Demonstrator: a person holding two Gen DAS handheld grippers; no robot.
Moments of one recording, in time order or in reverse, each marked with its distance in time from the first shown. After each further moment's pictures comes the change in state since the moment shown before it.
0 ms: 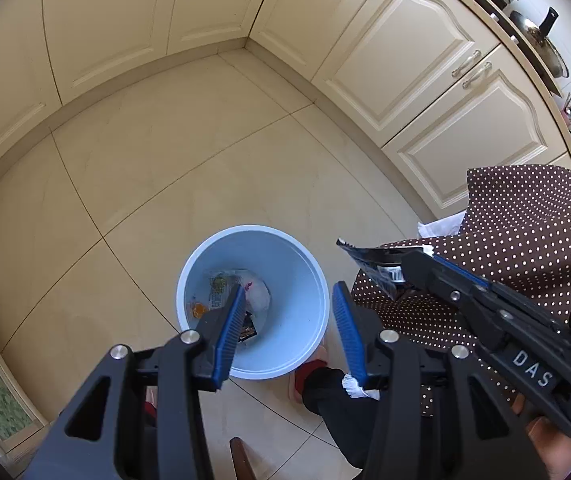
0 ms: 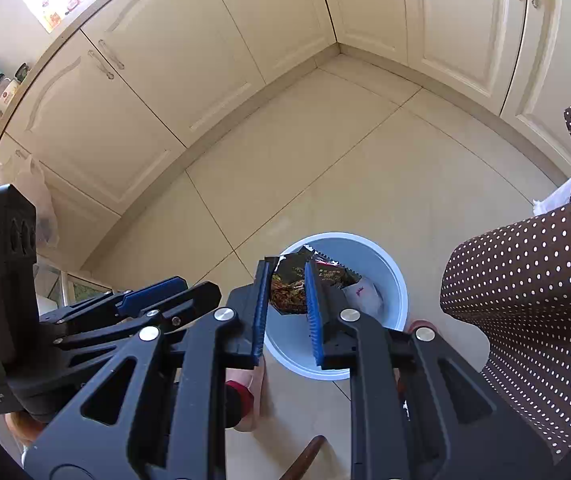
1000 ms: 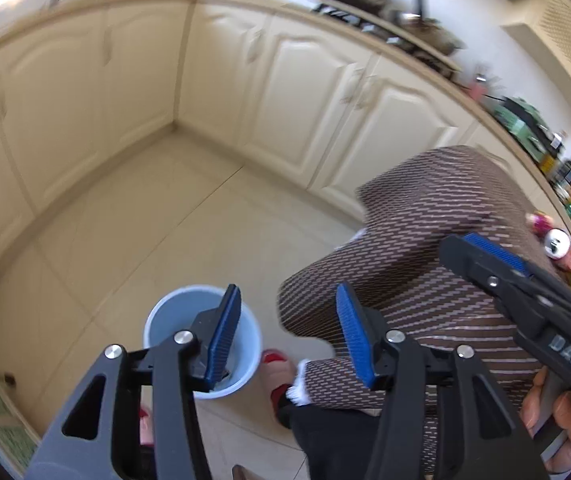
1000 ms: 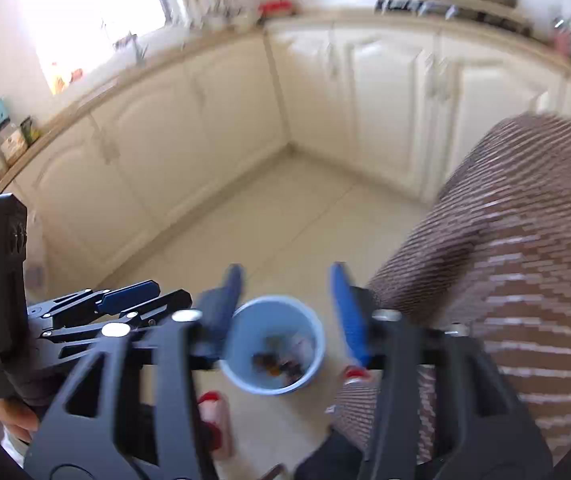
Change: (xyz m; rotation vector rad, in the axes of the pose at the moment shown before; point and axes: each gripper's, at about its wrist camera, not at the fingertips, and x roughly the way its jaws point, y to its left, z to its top) left arm -0.137 -0.158 -0.029 0.309 -0.217 -0.077; right arm -0.234 -0.029 -0.046 -0.005 -0.386 -0.178
